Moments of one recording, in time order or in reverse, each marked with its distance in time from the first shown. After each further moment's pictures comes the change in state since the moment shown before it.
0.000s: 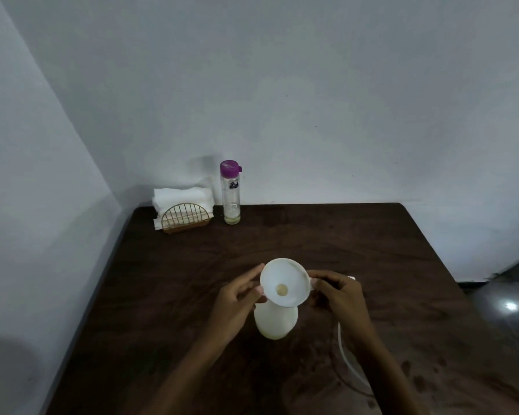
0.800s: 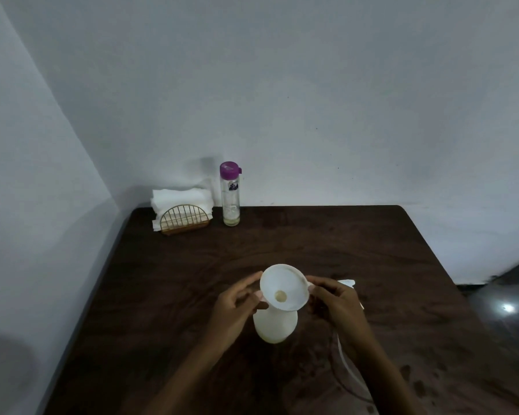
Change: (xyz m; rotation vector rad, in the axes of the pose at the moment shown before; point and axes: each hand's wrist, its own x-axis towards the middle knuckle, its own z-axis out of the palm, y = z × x) left_hand 0.002 -0.007 -0.002 -0.032 0.010 -0.009; right_hand 0.001 0.005 0.000 0.071 -0.046 0.104
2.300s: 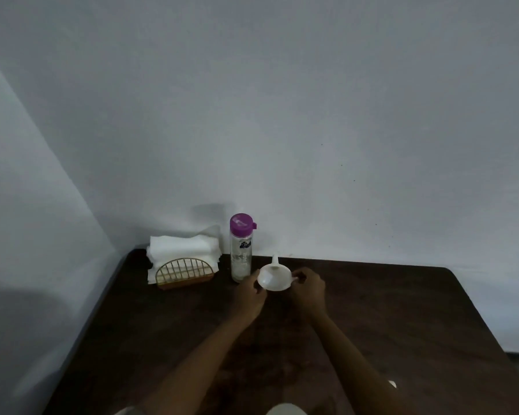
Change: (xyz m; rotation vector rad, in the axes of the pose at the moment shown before) left_hand 0.236 -0.019 -0.006 0.368 0.130 -0.100; right_hand 0.261 0.009 0.087 -0.542 0.128 -0.215
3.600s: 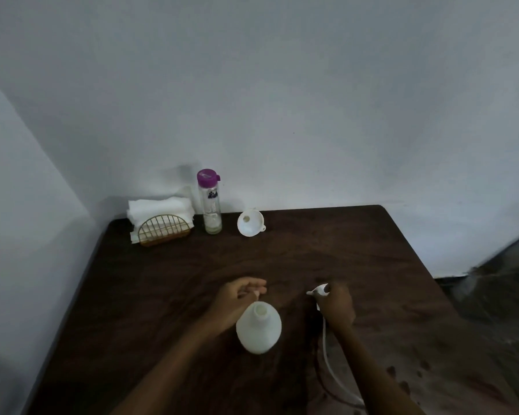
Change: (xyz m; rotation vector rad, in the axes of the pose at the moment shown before) left_hand -0.171 -0.017 0.005 -0.230 -0.355 0.131; right_hand -0.158 0.106 -0.107 -0.215 0.132 0.326
